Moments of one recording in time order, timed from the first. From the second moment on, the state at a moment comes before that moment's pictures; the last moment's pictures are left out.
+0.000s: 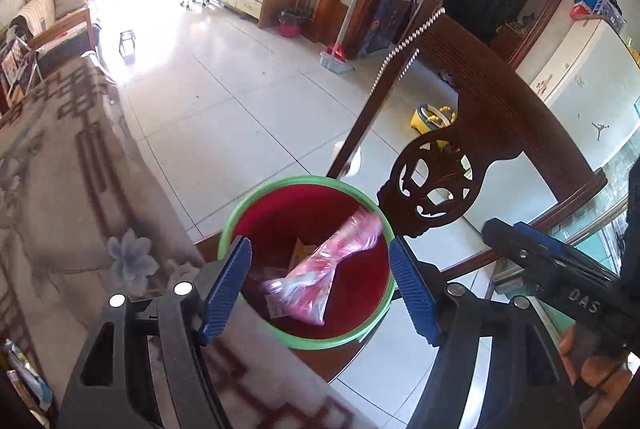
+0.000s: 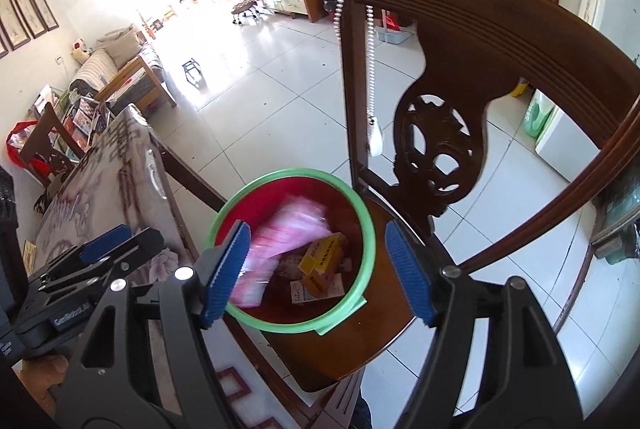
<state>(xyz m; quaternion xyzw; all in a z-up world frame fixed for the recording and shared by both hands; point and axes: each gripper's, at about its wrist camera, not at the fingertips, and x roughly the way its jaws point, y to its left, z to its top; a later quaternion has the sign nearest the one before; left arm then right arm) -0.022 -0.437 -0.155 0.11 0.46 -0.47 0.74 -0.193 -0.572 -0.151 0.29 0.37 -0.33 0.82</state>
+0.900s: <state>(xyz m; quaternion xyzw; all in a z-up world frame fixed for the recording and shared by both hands) 0.024 -0.053 -0.111 -0.05 0.44 -0.18 0.88 -0.042 -0.336 -0.119 0.17 0.42 -0.08 0.89</state>
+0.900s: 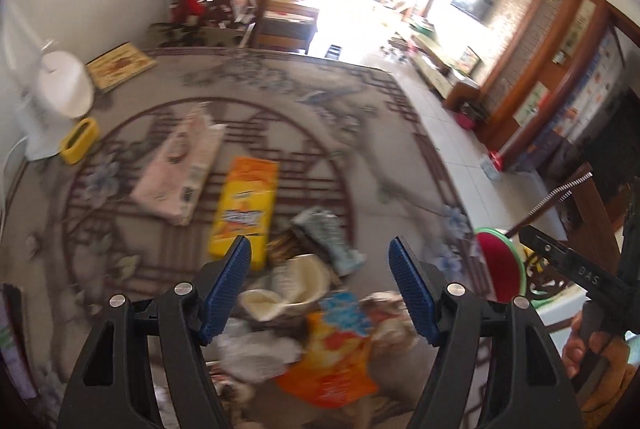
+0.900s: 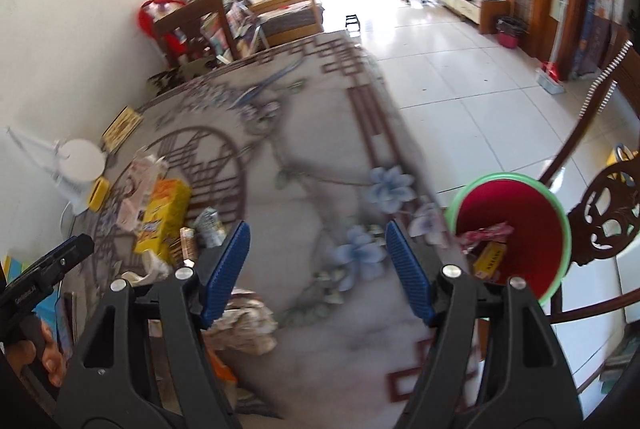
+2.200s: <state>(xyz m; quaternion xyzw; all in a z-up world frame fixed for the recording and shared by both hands) 0.115 0.107 -0.155 -0.06 0.45 -0.11 0.88 0.171 -0.098 -0.239 0.08 0.60 -0.03 0.79</state>
